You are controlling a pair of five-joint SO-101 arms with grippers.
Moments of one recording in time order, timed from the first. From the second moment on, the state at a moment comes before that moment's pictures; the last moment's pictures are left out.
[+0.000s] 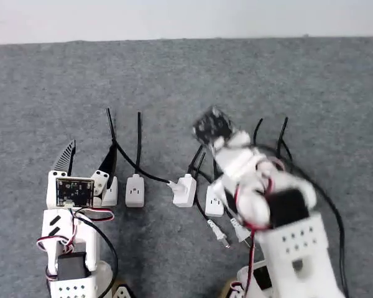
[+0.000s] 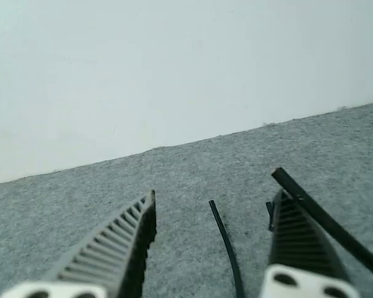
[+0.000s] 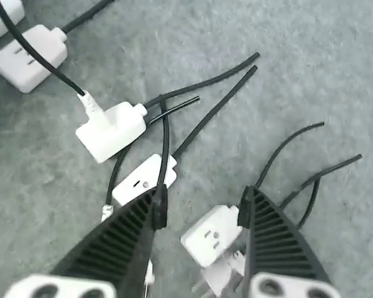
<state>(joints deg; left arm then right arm) -10.4 -103.6 97.1 26.2 -6.3 -21.8 -55.4 41.1 75.3 24.8</state>
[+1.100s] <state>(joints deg) -22.8 -103.6 81.0 66.9 -17.8 -15.3 -101.0 90.2 46.9 18.4</state>
